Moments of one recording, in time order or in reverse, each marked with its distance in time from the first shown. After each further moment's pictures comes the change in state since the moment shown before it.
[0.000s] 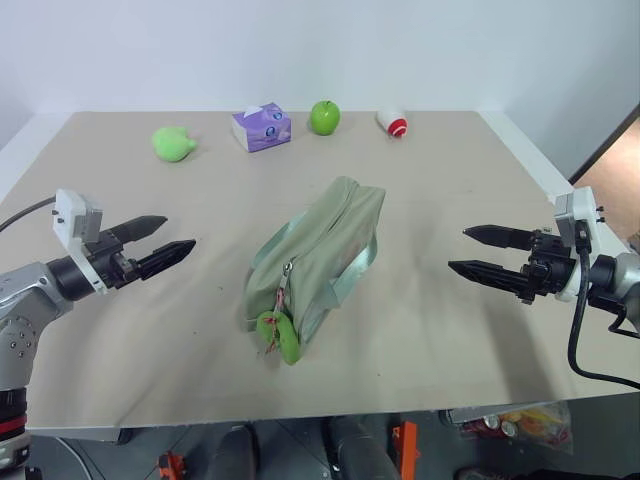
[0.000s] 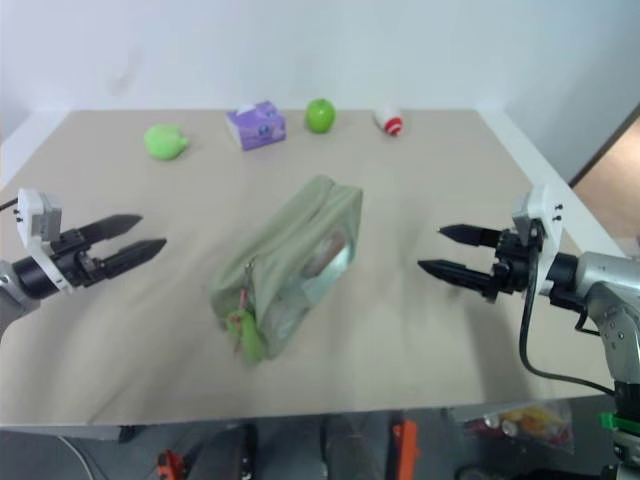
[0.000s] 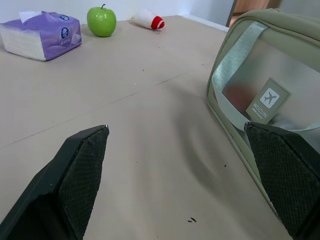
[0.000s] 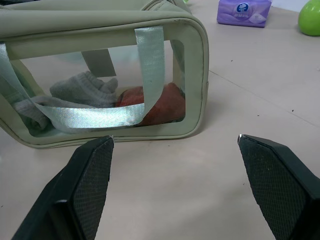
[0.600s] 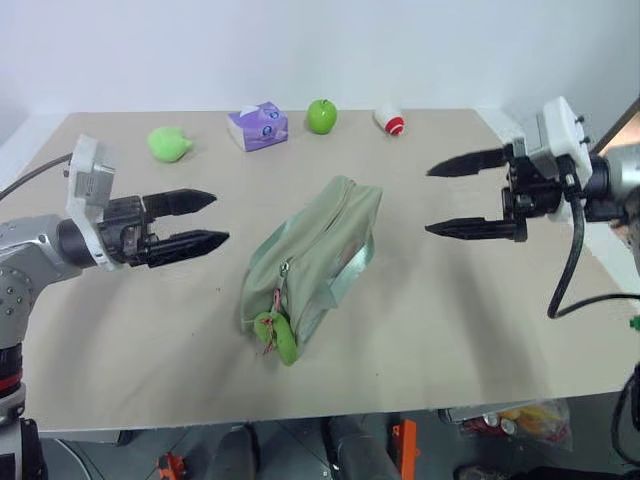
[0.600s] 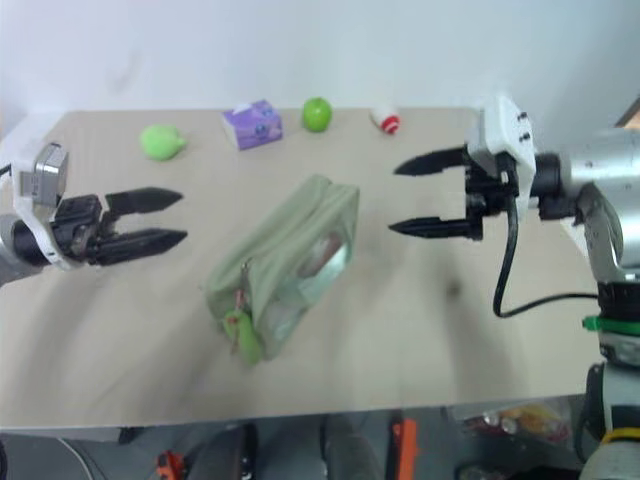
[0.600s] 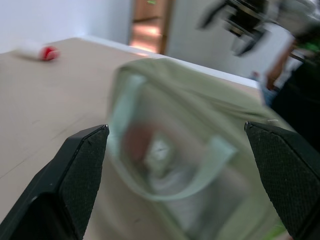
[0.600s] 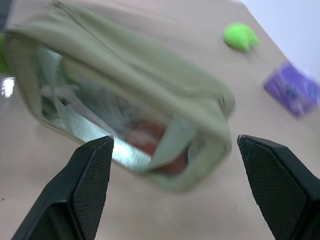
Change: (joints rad) left arm -0.230 0.124 -0.115 -0.109 -0.184 0.189 -0.232; right arm -0.647 -0.033 0.391 0.165 -0.233 -0.240 0.348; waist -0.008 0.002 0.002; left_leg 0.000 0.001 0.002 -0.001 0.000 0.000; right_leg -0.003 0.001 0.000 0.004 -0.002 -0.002
